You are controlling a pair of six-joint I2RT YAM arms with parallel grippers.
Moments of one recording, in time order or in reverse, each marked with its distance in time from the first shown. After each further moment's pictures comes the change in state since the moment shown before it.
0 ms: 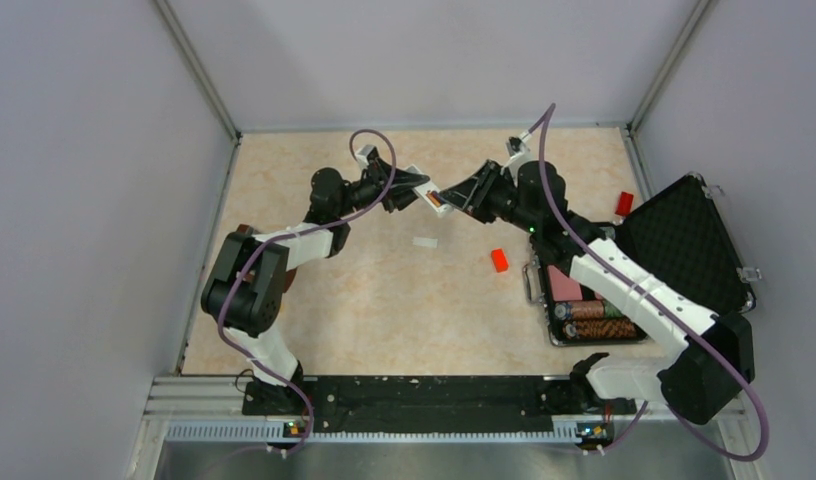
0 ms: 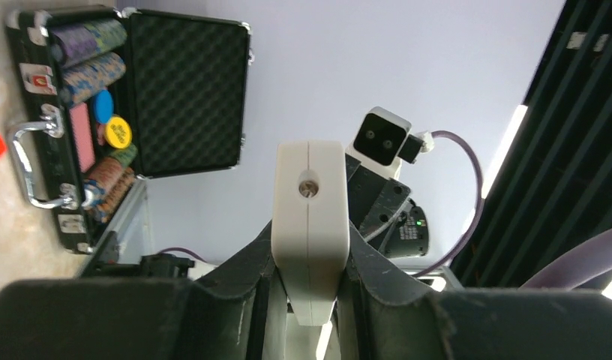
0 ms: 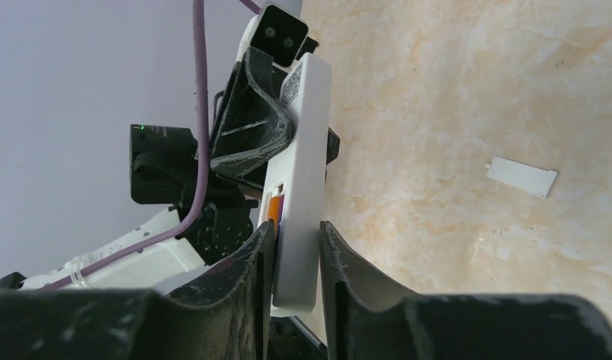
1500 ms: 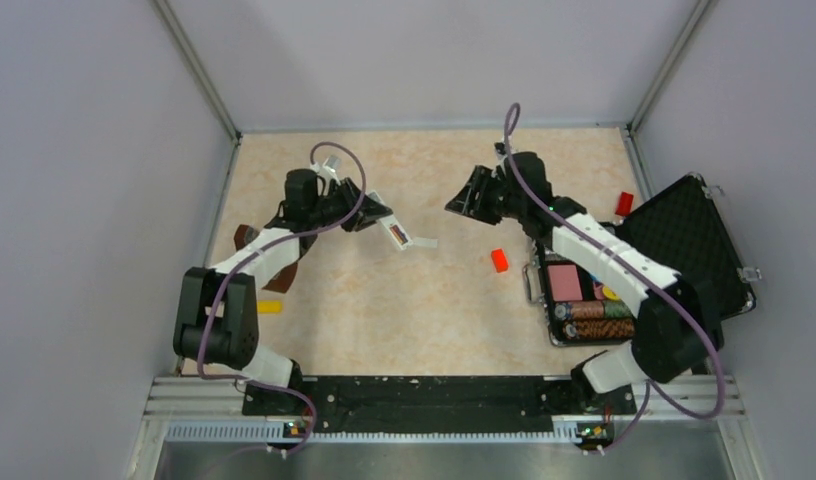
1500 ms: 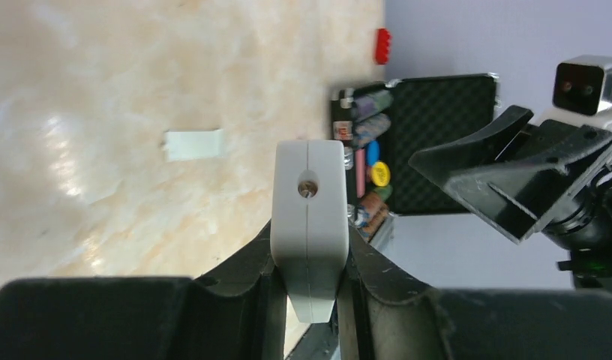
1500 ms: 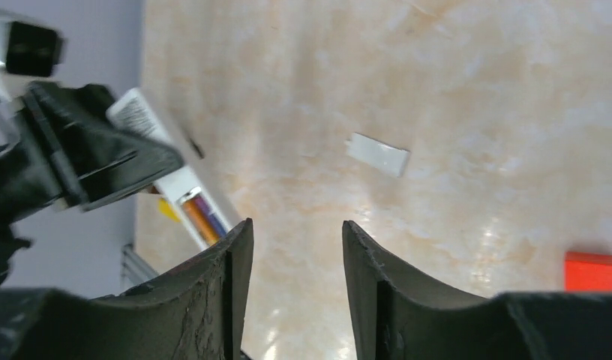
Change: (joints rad) left arm 0.172 -0.208 0.001 -0.861 -0.075 1.025; right arm -0.114 0.159 0.056 -0.151 -0.081 -0.224
